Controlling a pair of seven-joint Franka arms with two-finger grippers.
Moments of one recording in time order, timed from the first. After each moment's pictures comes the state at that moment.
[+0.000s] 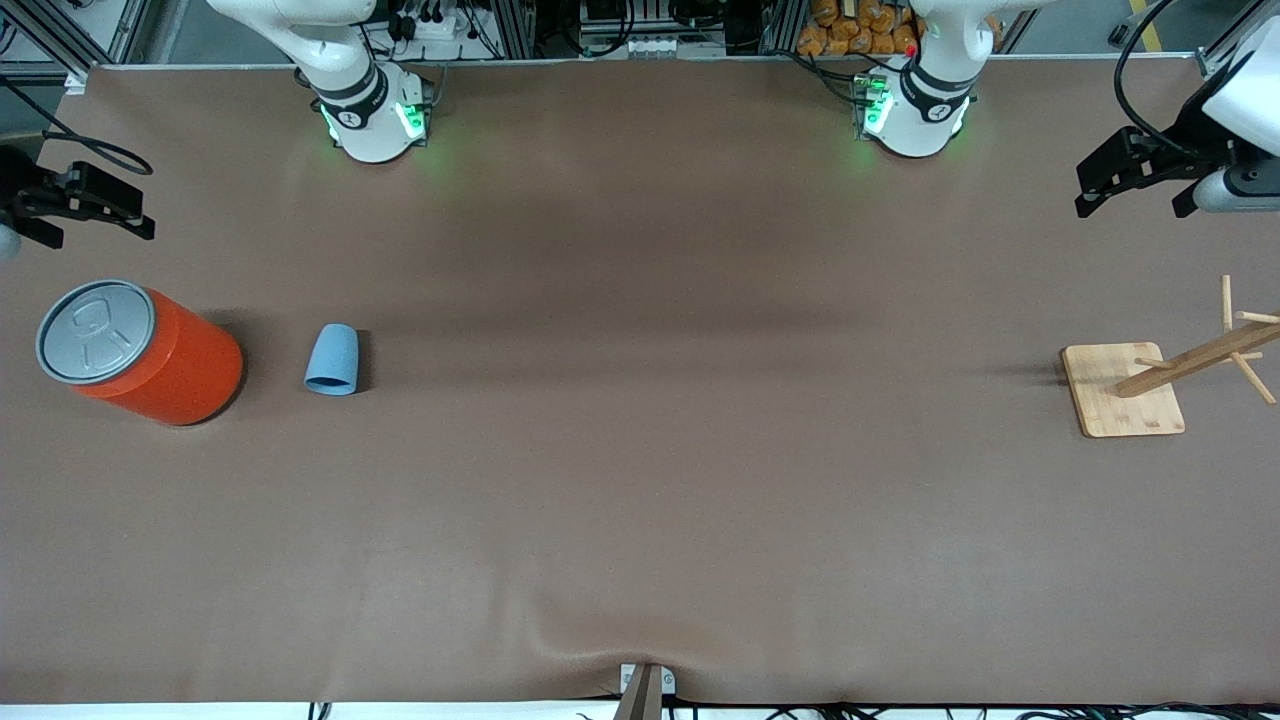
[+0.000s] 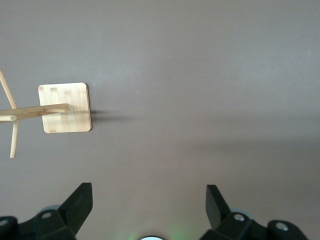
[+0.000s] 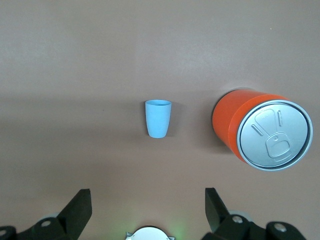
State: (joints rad) left arm 0.13 -0.11 -0.23 -1.59 -0.01 1.49 -0.08; right arm -0.07 0.01 0.04 -1.47 0.02 1.38 -0.11
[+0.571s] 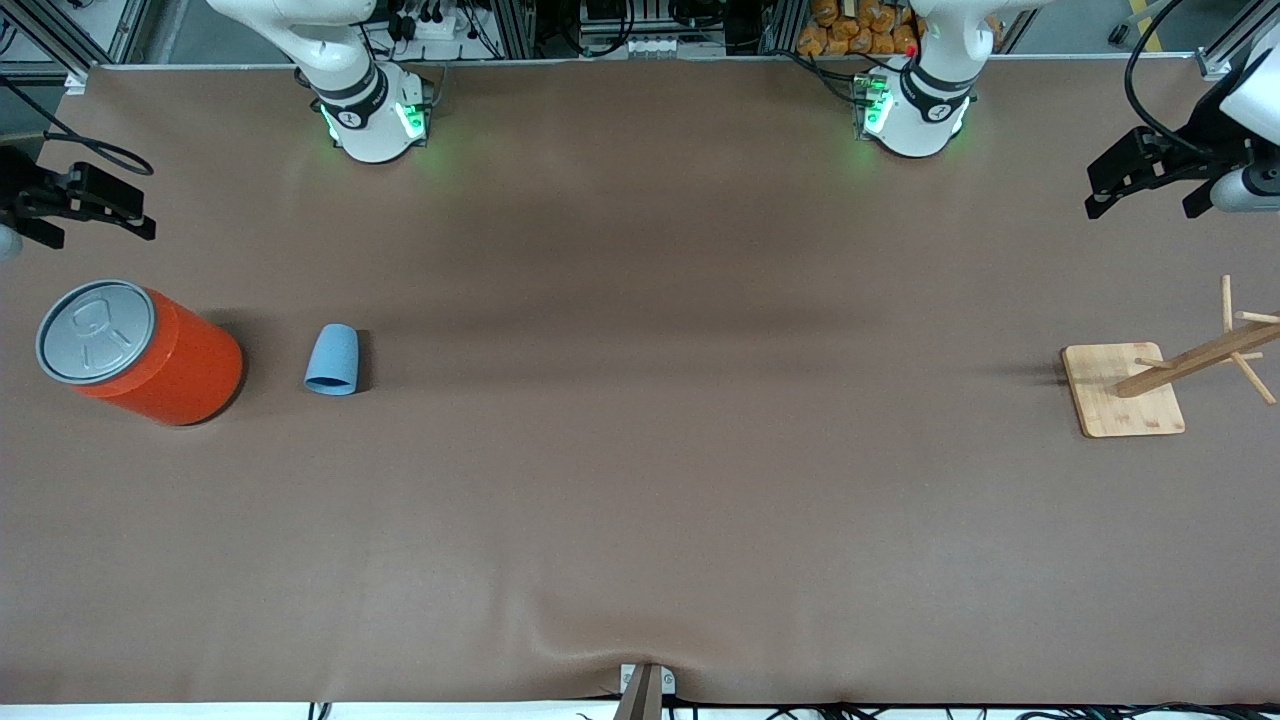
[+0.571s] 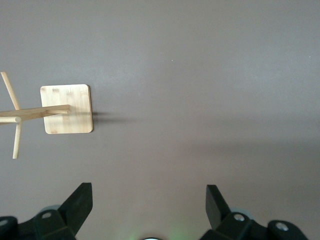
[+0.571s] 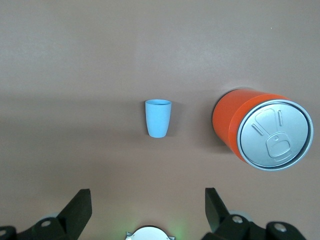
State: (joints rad) left arm 0.13 -0.10 -0.22 -1.58 -0.01 1.49 -0.08; right arm -0.07 0.01 0.04 -1.47 0.02 1.38 -0.11
